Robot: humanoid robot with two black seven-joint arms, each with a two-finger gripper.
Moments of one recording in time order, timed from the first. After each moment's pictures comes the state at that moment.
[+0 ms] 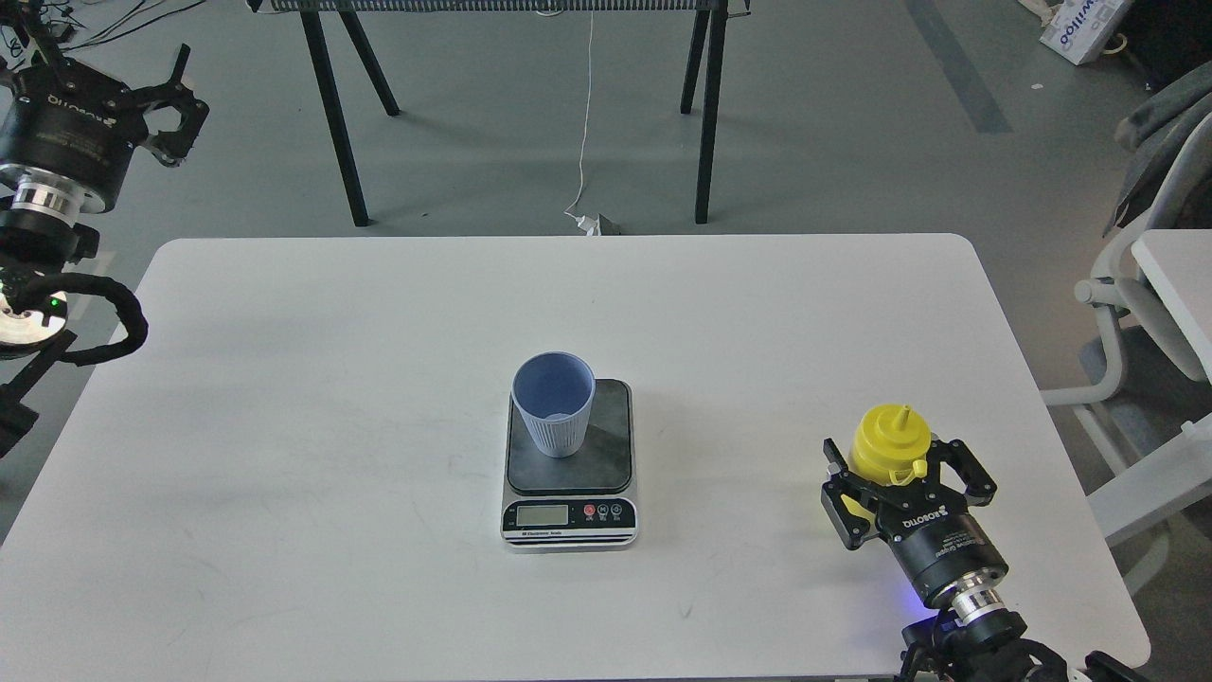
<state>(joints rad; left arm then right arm) -0.77 0.65 -0.75 -0.82 -0.27 -0.45 -0.41 -0.10 -0.40 0.87 1.35 0.45 0.49 0.26</state>
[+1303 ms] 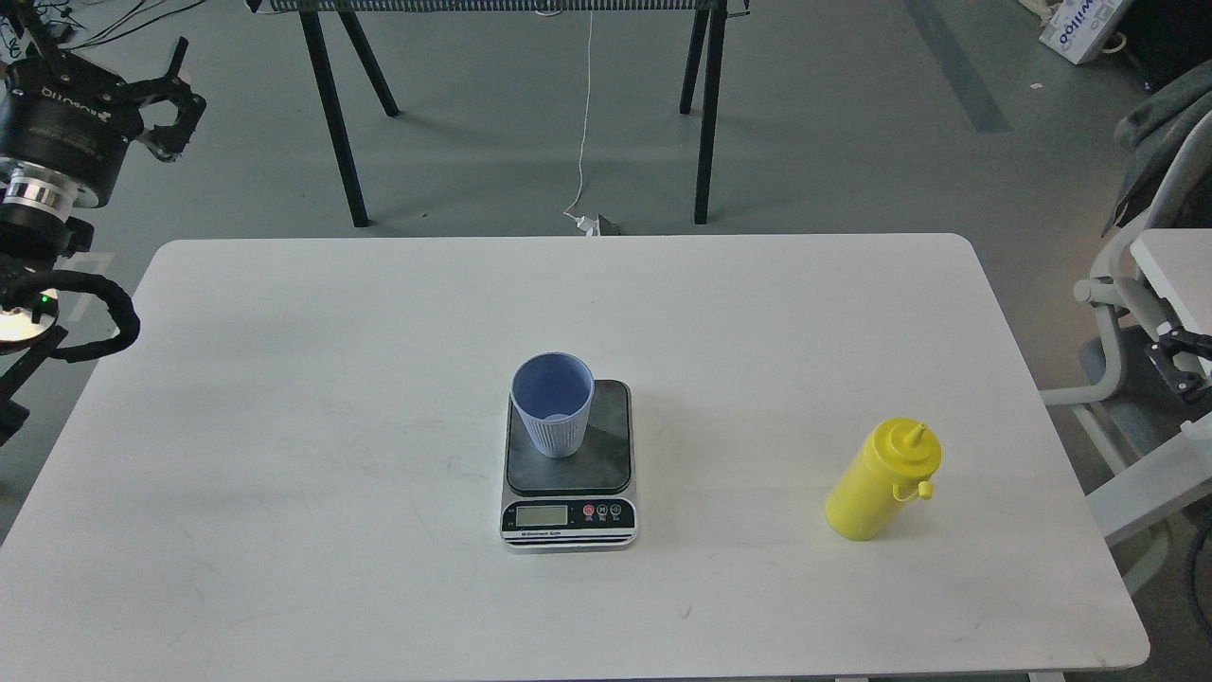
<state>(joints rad) -0.77 0.66 -0.75 -0.83 -0.27 -0.47 -0.40 0.28 -0.73 1.04 0.85 0.29 0.49 0.26</state>
